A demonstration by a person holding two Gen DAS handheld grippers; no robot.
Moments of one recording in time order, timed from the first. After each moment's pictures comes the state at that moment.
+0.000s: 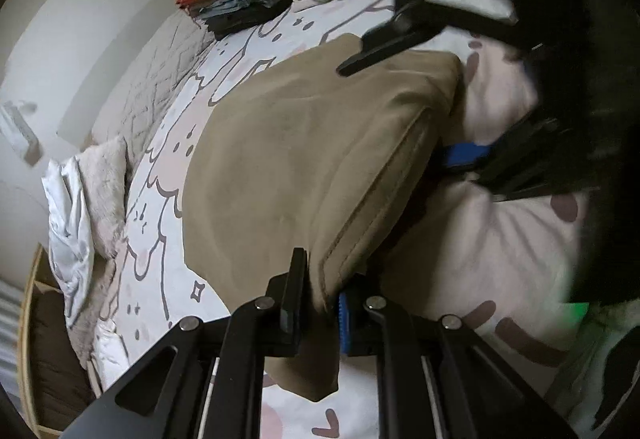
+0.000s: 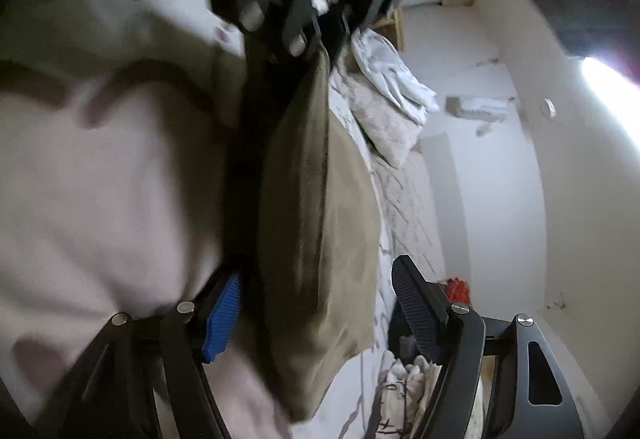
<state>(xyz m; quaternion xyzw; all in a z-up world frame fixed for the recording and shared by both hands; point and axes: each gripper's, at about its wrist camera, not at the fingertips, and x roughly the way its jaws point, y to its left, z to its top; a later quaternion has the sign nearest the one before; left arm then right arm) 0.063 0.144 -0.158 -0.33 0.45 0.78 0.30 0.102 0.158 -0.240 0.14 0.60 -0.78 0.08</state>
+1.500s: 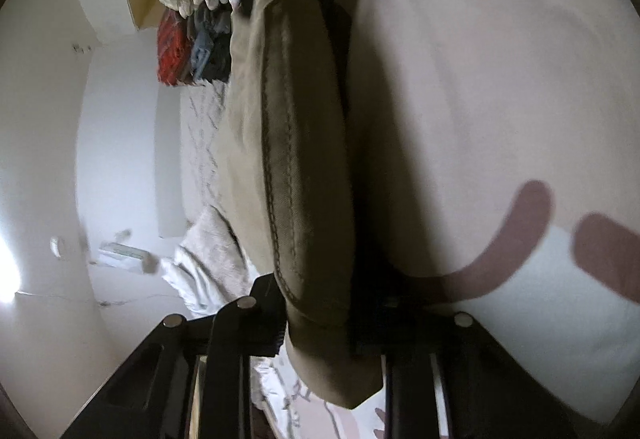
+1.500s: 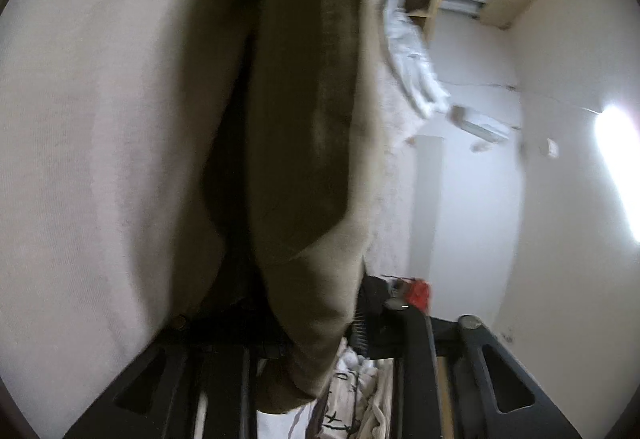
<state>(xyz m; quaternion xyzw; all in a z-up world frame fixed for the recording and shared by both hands) 0.088 0.122 -0.247 -0.15 0.71 0.67 0.17 0.055 0.202 -0.279 0.14 0.72 -0.67 0.07</state>
